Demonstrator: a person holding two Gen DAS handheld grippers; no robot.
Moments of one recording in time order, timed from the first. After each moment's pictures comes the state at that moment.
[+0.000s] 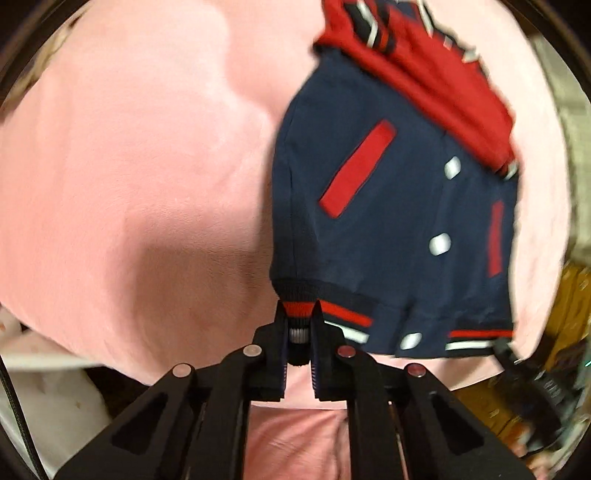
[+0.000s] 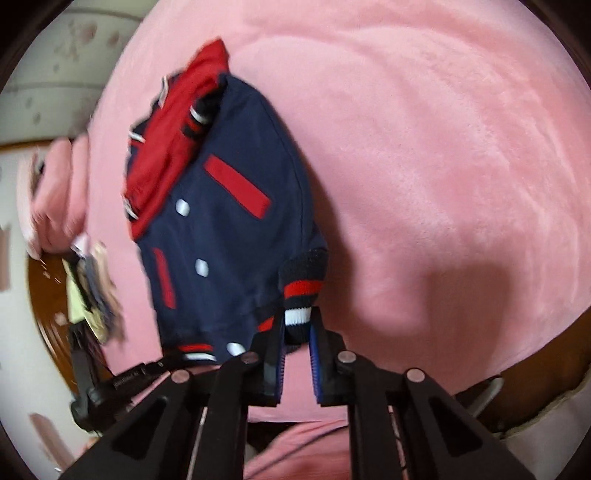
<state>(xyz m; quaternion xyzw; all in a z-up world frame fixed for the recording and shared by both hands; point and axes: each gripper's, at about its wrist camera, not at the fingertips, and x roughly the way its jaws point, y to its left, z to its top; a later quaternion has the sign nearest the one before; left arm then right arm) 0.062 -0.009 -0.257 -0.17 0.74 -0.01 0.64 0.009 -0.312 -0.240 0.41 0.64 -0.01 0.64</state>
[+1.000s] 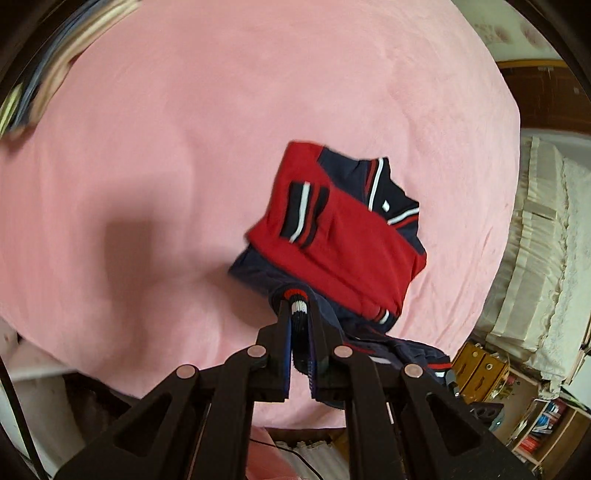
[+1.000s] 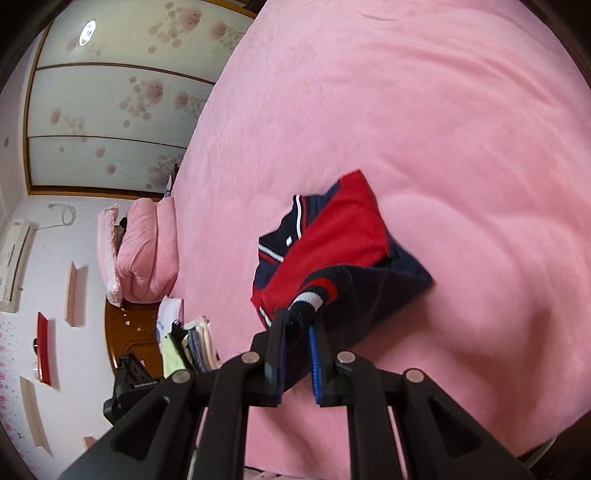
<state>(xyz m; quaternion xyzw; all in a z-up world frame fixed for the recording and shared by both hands) 0.235 0.038 -0.167 -0.32 0.72 0.00 0.62 0.145 -0.352 -0.146 0.49 0.50 0.04 0.71</state>
